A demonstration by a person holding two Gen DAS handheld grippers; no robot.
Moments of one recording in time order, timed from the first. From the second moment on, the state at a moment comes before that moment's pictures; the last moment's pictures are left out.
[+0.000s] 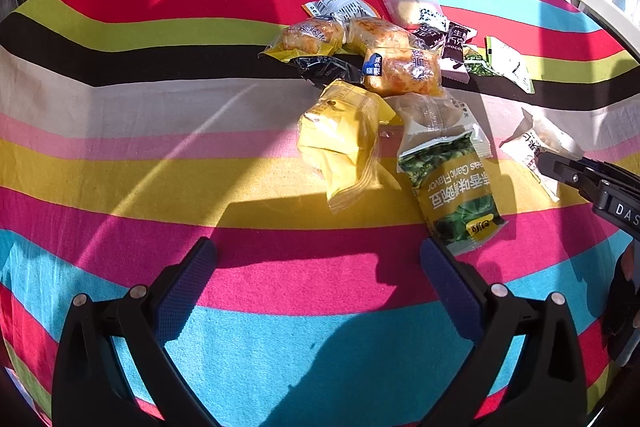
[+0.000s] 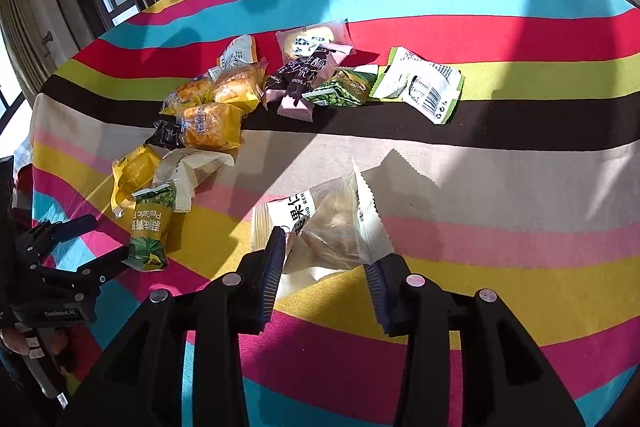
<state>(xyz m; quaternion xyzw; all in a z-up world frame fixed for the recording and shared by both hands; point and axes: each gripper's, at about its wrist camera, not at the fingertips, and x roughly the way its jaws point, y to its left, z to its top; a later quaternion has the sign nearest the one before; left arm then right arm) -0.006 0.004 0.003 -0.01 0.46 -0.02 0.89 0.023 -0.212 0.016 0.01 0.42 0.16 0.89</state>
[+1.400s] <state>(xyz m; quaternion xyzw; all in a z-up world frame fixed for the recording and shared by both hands) -0.030 -0.010 0.024 -0.14 0.35 -0.04 0.93 0.013 -0.236 0.027 0.10 0.38 0.21 0.89</state>
